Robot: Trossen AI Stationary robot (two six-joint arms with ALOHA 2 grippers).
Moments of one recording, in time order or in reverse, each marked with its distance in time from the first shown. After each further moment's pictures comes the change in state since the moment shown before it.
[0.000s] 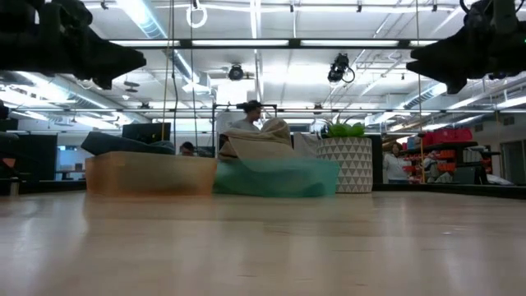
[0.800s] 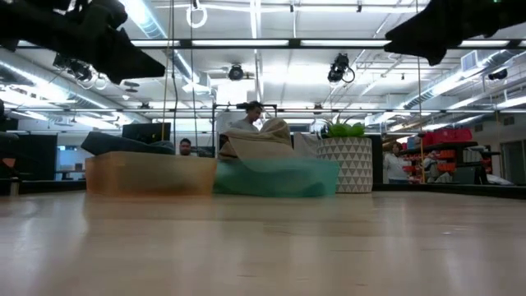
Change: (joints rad) left arm -0.001 0.400 0.255 -0.154 -0.139 -0.082; right arm 0.000 0.465 0.328 -0.092 0.018 0.039
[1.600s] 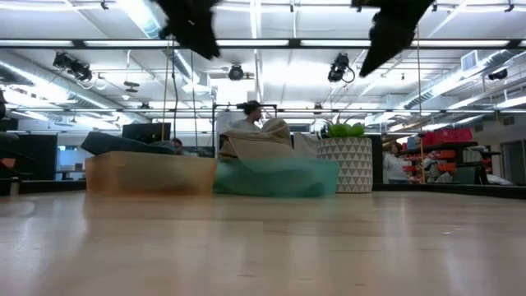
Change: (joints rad) left arm 0.128 0.797 0.949 -0.679 -0.201 -0.237; right arm -0.076 0.764 0.724 -0.905 0.274 0.058
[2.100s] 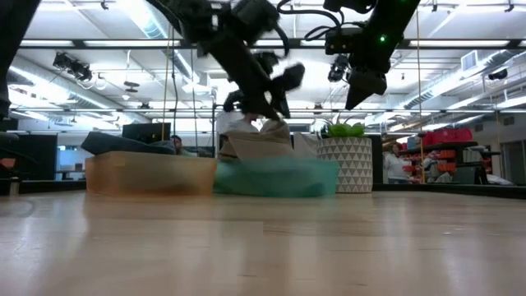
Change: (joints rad) left arm 0.038 0.521 0.000 0.661 0.005 -0.219; right arm -0.099 0.200 0.000 0.078 0.067 -0.089
